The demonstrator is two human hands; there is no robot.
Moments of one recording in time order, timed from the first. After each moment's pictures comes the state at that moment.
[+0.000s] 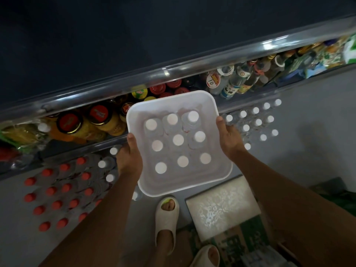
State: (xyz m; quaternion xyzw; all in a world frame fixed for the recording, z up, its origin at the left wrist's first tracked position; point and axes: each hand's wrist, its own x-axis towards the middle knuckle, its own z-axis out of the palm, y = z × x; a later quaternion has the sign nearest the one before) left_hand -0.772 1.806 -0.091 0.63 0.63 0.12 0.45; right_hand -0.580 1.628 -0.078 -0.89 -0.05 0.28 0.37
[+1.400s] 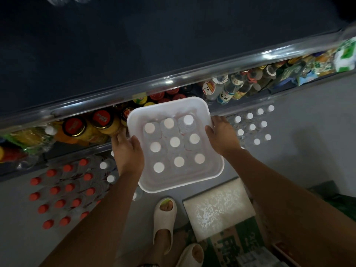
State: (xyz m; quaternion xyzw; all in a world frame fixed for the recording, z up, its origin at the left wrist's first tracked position) left_hand -0.758 1.805 -0.031 0.75 0.55 0.12 0.36; right_hand -0.569 1.646 -0.032 -0.93 -0.27 0.21 0.14
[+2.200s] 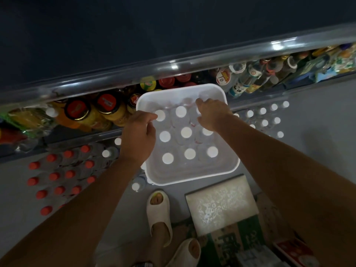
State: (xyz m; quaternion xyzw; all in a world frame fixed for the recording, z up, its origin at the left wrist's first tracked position) left_hand -0.761 1.826 -0.026 0.88 0.34 0.10 0.32; right_hand -0.568 1.721 -0.045 -0.85 -0.46 0.21 -0.12
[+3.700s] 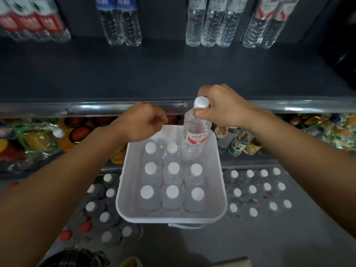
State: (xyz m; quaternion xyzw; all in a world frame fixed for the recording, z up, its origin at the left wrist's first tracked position) left_hand -0.701 1.850 0.025 0.95 0.22 0.06 0.23; right_hand -0.512 1.723 0.065 -0.77 -0.61 0.08 0.17
